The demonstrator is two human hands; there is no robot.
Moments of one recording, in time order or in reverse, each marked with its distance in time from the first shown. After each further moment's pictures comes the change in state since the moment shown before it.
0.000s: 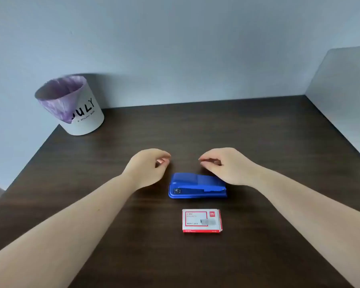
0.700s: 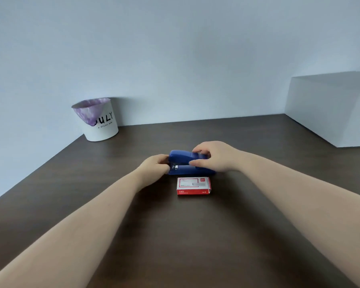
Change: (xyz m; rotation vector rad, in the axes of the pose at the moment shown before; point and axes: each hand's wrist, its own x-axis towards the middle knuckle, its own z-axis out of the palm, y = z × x) left_hand -0.070 0.024 0.027 -0.366 -0.035 -0.087; right_hand -0.048 -0.010 0.028 -0.201 0.127 -0.140
